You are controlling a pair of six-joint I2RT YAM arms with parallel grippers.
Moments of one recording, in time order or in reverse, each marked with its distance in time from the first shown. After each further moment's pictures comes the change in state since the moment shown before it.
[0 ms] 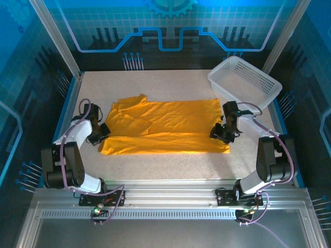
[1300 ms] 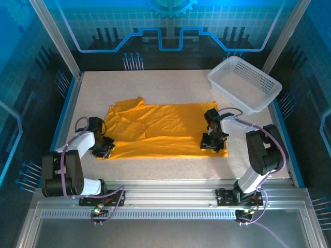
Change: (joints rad) left arm -0.003 -0.128 -0.240 0.019 0.128 -0.517; right arm 0.238 0.109 -0.018 -0.061 0.056 0.087
